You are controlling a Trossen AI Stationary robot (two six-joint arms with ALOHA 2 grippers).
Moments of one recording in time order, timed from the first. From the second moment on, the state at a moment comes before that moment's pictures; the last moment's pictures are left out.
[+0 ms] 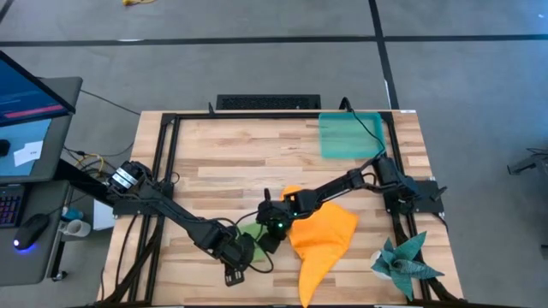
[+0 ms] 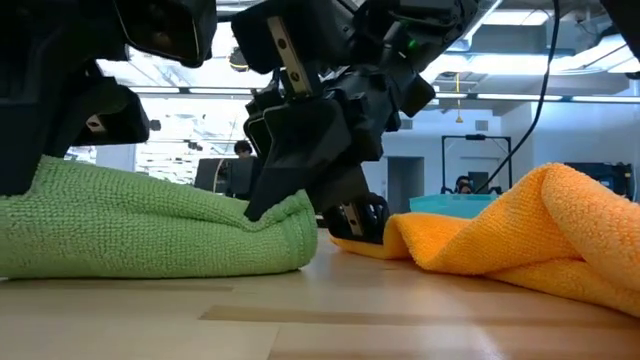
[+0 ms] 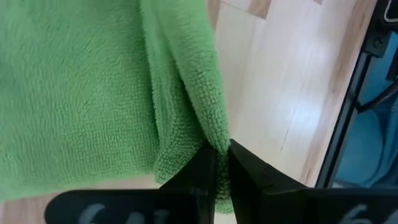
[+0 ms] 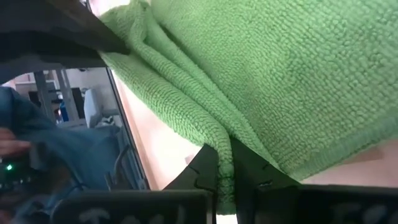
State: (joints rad) left arm -0.61 1.82 1.19 -0.61 0.14 -0.89; right arm 0.19 2.18 1.36 -0.10 -0.53 0.89
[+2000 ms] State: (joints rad) left arm -0.69 1.84 1.12 -0.61 -0.45 -0.53; right arm 0.16 2.18 1.36 -0.12 -0.54 0.87
